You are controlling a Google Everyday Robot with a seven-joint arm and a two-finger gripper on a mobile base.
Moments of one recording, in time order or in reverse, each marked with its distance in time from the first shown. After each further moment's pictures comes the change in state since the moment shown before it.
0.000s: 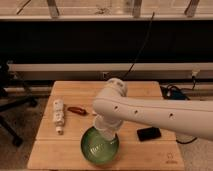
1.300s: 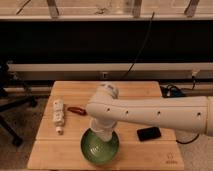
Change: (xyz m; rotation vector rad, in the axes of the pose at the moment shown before) arm -0.011 -0.016 0.022 -0.019 0.013 -0.045
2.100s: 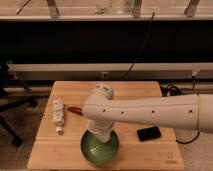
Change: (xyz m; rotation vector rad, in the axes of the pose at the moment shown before) arm -0.008 -0.007 0.008 -0.013 0.005 -0.021
